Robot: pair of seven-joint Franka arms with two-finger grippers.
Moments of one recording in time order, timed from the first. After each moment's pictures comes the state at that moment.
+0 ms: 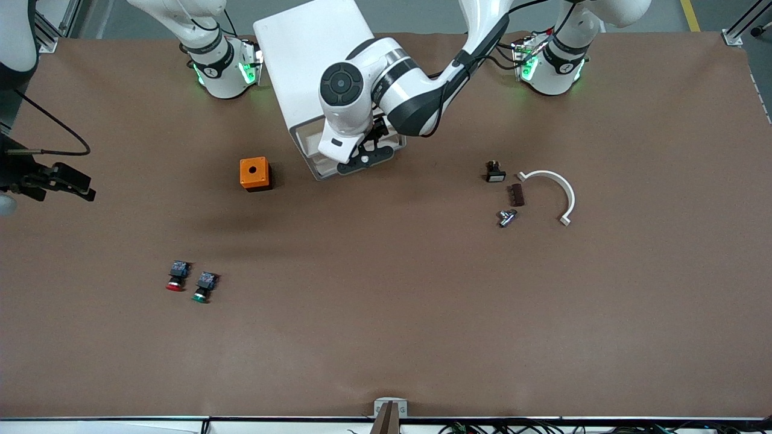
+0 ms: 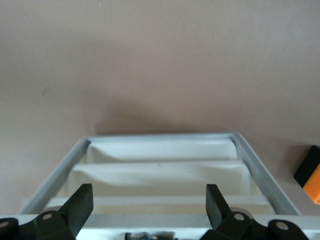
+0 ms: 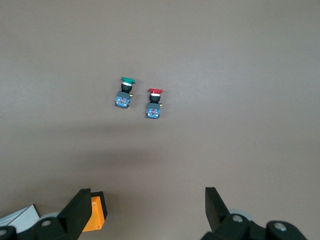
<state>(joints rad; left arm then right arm) -0.94 0.66 -0.03 -1.27 -0.26 1.79 -1.24 -0.17 0.03 0.07 -1.67 0.00 1.74 -0.08</state>
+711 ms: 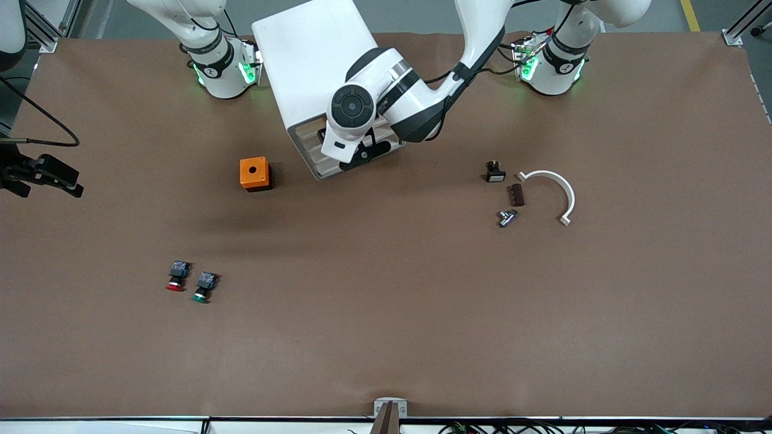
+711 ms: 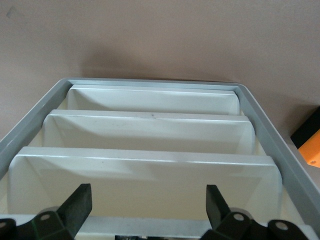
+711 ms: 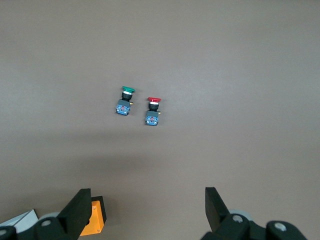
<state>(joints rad) -0.93 0.66 -0.03 -1.31 -0.48 1.79 -1.25 -0.17 0.03 0.08 -1.63 -0.02 1.73 -0.08</state>
